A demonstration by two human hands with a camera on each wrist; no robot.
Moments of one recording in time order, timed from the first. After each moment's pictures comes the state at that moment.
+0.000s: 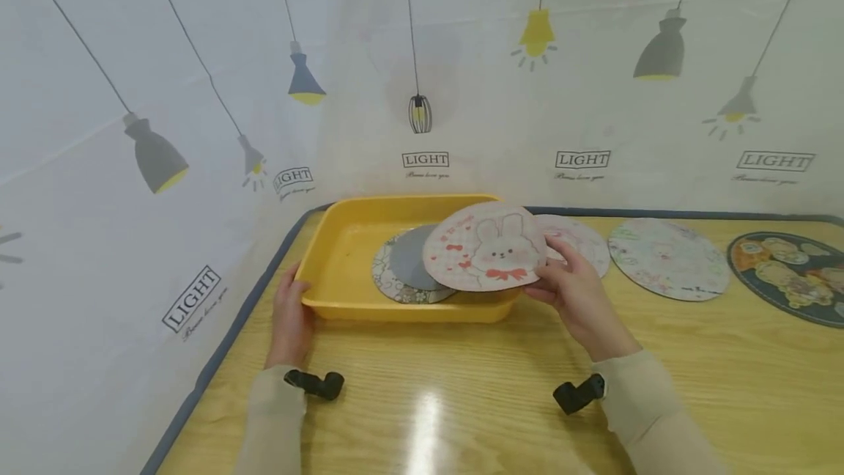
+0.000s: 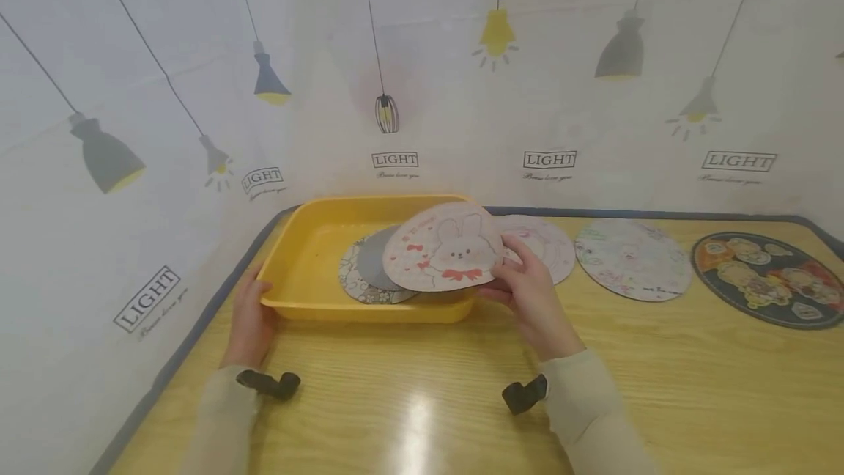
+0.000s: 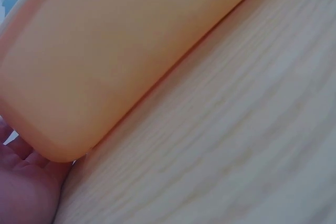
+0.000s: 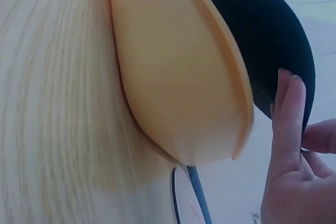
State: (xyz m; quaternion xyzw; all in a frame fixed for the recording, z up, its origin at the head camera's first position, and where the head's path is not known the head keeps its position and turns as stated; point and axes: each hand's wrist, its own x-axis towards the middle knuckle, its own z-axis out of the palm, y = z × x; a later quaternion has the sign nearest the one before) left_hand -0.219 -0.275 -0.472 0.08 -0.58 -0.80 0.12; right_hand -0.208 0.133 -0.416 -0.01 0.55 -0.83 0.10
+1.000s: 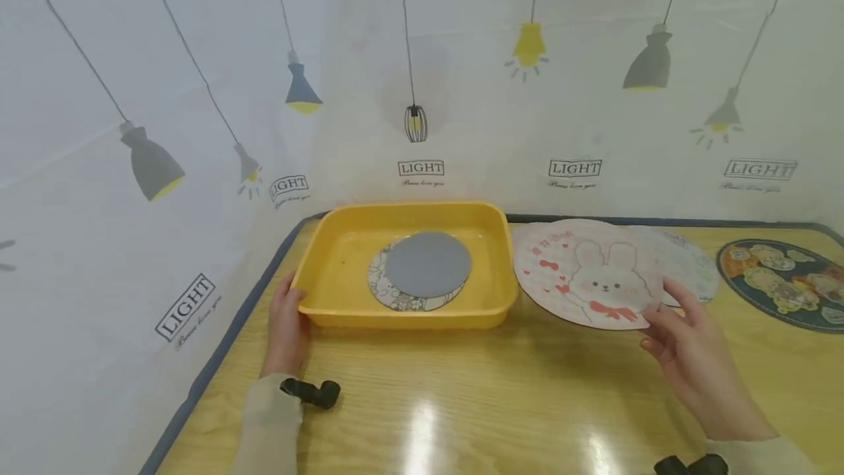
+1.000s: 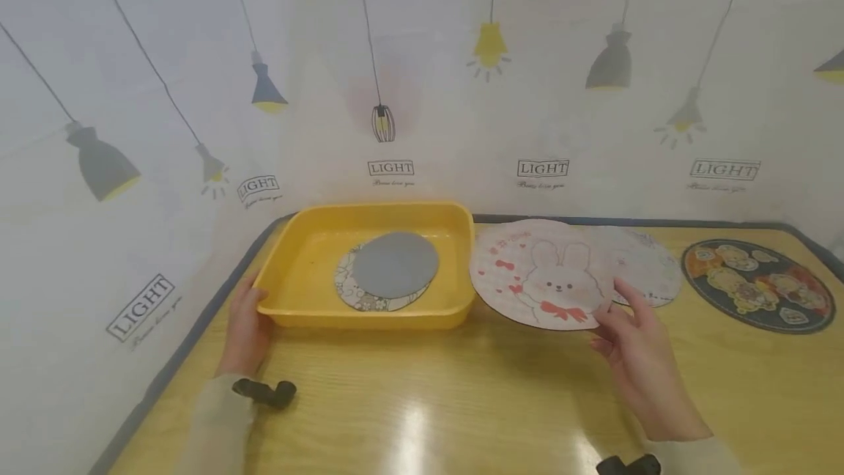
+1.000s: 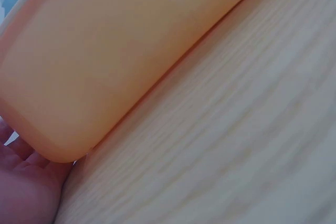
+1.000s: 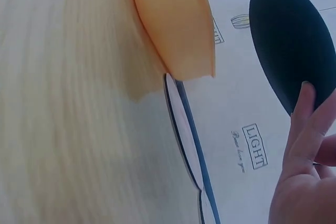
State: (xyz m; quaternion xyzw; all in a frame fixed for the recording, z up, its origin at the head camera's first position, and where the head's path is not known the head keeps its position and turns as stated) left_hand -0.218 -0.274 -0.472 0.09 -0.59 -0.80 0.12; right_hand -0.139 0.241 -0.439 -0.01 0.46 -0.89 0.02
